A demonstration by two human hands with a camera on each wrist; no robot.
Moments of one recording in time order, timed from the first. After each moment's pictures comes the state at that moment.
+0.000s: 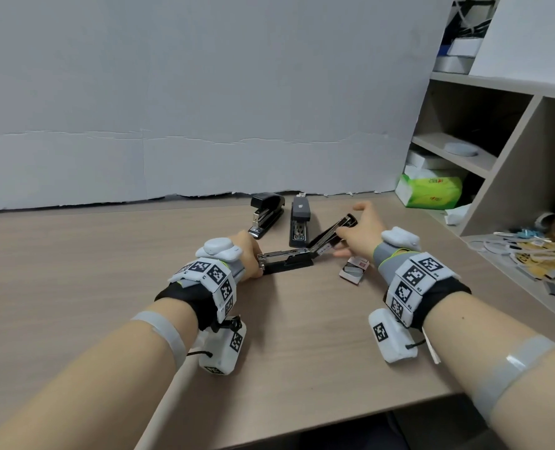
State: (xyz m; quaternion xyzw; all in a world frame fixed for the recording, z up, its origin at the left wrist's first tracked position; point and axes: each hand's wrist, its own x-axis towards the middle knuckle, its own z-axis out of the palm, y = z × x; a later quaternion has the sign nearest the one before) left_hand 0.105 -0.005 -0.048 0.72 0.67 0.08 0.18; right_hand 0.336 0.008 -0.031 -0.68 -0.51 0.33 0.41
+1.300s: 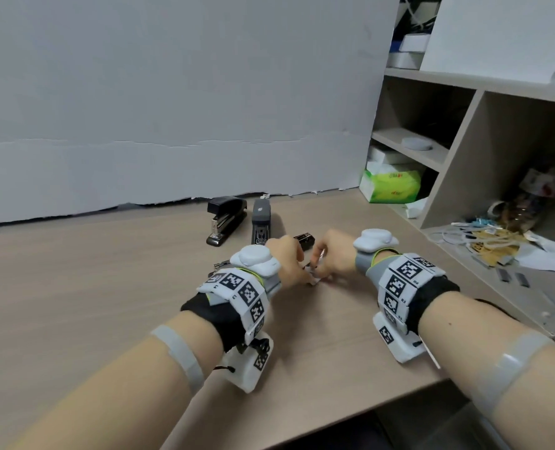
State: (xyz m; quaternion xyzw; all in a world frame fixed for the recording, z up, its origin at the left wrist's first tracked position) left_hand 0.233 -0.017 -0.035 0.78 0.57 0.13 0.20; right_hand 0.384 -0.002 -0.034 -0.66 -0.71 0.25 0.07
